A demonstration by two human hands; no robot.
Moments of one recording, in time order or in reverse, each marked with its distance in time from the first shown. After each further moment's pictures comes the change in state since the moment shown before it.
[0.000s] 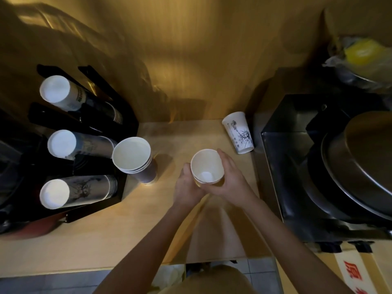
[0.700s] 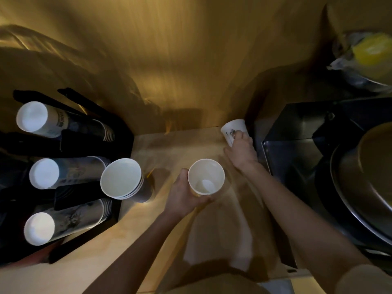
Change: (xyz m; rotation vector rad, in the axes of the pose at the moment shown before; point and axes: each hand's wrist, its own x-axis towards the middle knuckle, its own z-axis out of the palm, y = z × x) left_hand 0.038 0.003 -0.010 0.094 -0.088 0.042; right_hand 0.129 0.034 -0.041 -0.388 0.200 0.277
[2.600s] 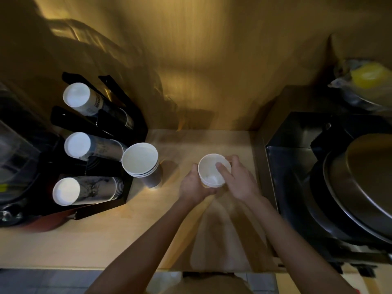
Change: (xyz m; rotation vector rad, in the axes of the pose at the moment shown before) left_hand -0.016 0.014 0.006 -0.006 -0.008 -0.156; right_hand -0.117 -0.020 -0.022 0.244 -0.157 -0.140
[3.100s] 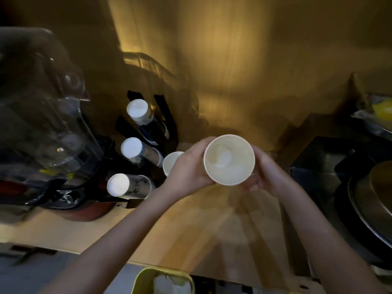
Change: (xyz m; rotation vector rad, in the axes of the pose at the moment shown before) left_hand -0.071 0.041 -0.159 -0.005 0.217 0.649; right_hand -0.019 -0.095 -0.050 0.694 -0.390 0.231
